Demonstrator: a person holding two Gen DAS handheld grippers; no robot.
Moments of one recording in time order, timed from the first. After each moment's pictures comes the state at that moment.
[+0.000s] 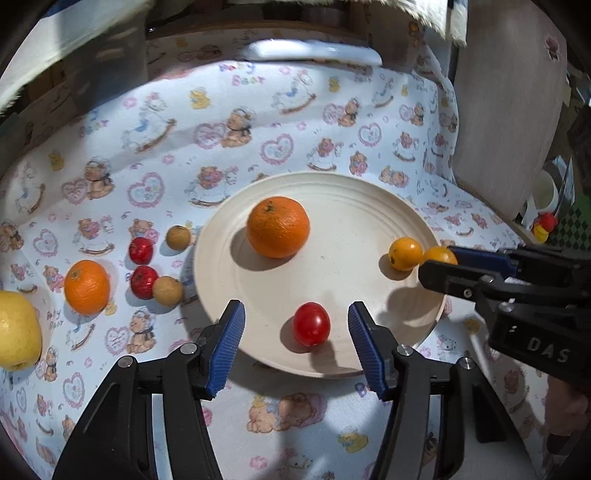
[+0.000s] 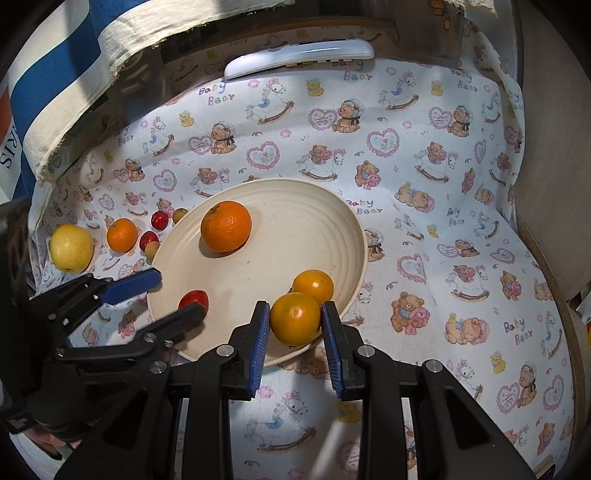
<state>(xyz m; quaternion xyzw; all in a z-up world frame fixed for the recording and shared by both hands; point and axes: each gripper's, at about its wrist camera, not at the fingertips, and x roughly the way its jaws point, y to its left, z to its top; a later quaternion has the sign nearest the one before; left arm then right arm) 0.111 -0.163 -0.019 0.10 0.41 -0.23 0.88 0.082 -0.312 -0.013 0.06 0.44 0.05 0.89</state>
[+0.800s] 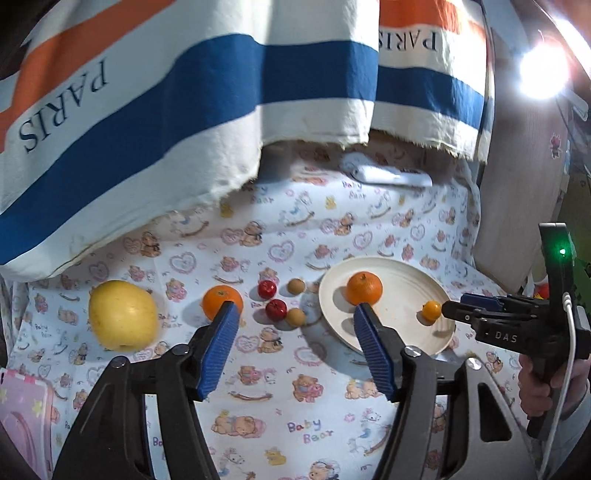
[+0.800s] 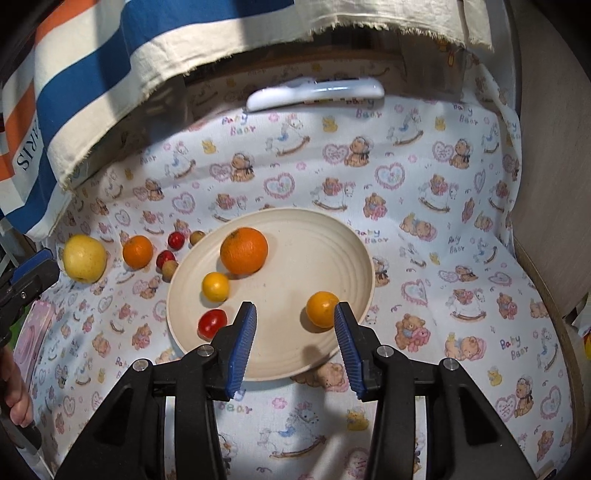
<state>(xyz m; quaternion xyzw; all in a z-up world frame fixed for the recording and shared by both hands) 0.051 -0.052 0.053 0.03 0.28 -0.15 0.95 0.070 -0.304 0.007 0.05 0.39 0.06 0.92</state>
